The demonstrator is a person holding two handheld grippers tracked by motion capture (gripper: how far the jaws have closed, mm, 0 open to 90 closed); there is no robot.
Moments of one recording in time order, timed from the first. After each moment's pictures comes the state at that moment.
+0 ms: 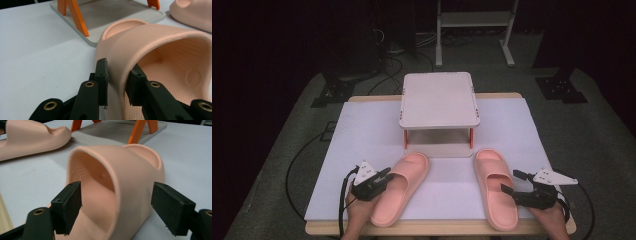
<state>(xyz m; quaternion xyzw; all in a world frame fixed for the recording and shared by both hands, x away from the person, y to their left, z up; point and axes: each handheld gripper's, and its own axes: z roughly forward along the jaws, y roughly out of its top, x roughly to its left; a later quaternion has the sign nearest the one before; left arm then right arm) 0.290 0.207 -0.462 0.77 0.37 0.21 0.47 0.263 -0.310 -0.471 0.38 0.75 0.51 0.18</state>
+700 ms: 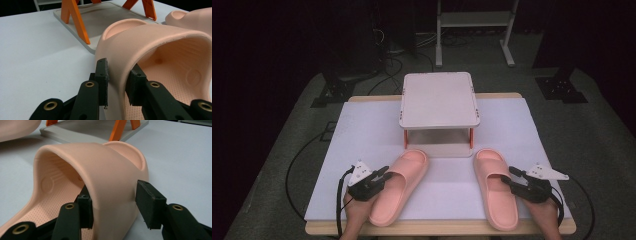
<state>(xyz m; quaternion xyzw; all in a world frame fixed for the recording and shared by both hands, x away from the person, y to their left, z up) 0.287 0.212 -0.456 0.75 0.37 0.22 0.50 0.278 -0.300 -0.474 0.42 0.75 0.47 0.22</state>
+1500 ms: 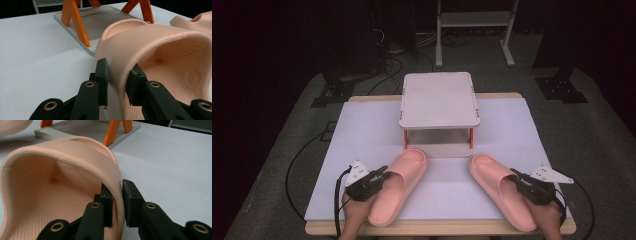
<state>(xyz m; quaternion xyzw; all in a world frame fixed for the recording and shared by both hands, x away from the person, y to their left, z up) 0.285 0.217 -0.453 0.75 0.37 0.21 0.51 0.269 -0.304 -0.469 0.42 0.74 0.46 0.25</state>
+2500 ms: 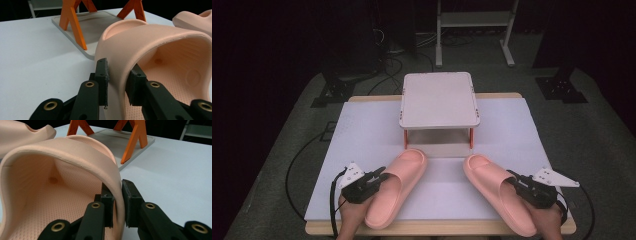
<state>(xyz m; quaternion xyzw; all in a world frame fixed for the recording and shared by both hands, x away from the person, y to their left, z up) 0.277 0.225 -0.448 0.74 0.36 0.20 0.53 0.254 -0.295 -0.451 0.39 0.73 0.51 0.22</state>
